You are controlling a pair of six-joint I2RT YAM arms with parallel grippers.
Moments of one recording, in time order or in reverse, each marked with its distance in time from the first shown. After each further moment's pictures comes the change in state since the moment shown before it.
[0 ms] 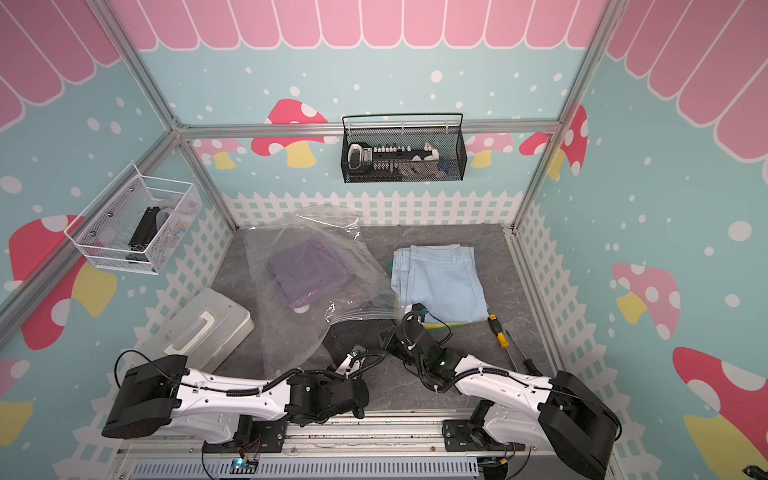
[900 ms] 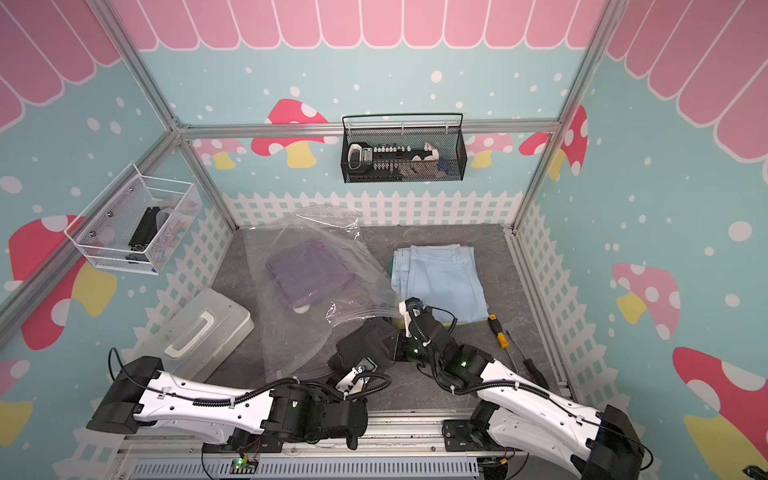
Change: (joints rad) left arm -0.179 -0.083 0.189 -0.236 -0.041 0.033; right arm -0.010 -0.245 0.128 -0.371 -0.203 -0.338
